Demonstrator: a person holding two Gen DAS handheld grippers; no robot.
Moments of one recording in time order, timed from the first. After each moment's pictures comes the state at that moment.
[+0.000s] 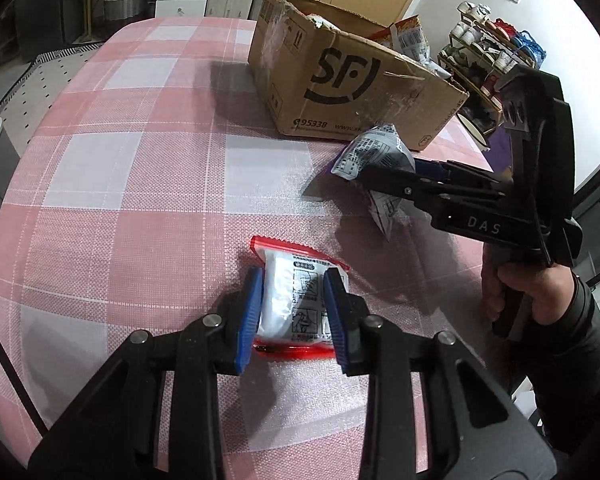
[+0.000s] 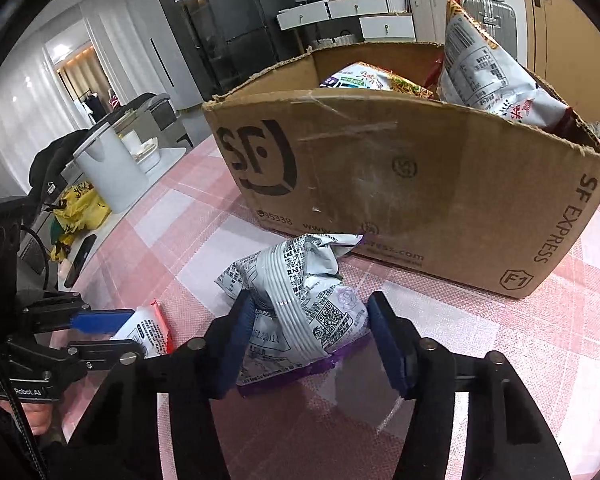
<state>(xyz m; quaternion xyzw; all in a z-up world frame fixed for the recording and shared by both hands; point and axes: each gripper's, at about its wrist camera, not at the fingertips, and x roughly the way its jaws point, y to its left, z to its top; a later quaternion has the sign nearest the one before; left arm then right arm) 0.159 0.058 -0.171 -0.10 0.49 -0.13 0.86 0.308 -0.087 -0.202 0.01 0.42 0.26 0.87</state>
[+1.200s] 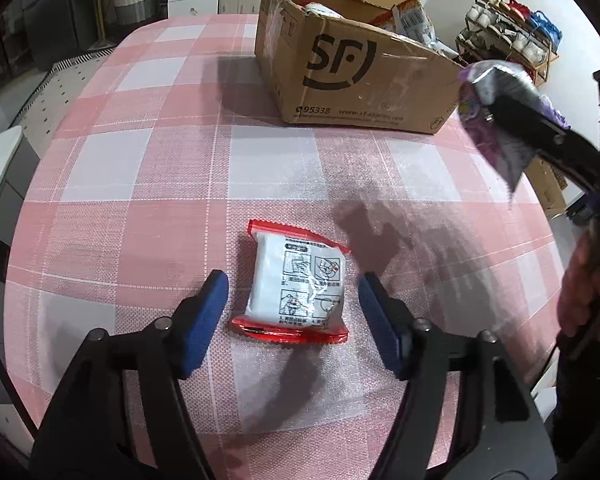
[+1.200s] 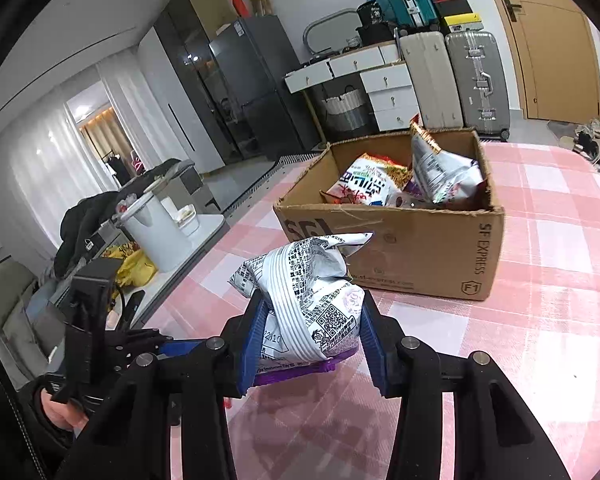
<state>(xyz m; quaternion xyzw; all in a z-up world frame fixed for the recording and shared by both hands) 0.150 0.040 -0.169 -0.05 0.51 -0.08 0.86 0.231 -0.149 -0.118 0.10 0.33 0.28 0.89</state>
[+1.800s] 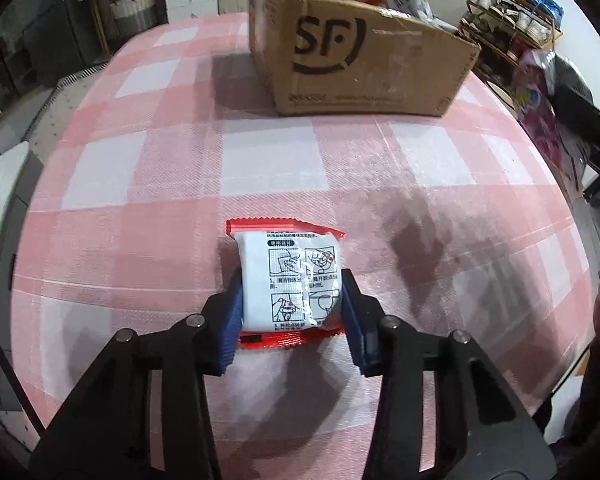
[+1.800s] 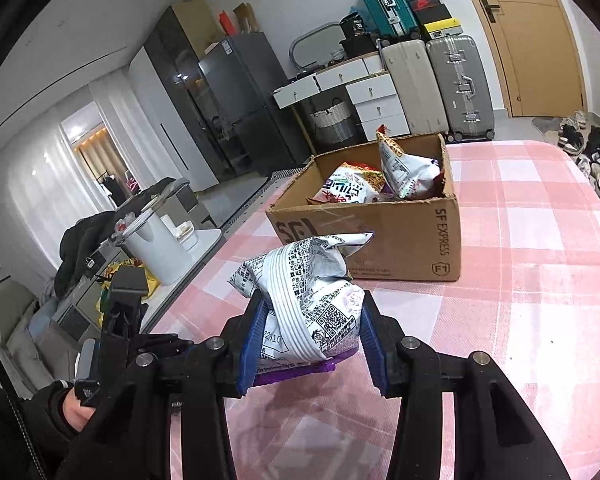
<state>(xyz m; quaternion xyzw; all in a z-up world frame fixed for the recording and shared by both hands) 0.149 0.028 -0.178 -0.01 0.50 -0.07 0.86 0.195 -0.176 -0.111 0.13 0.32 0.26 0.90</state>
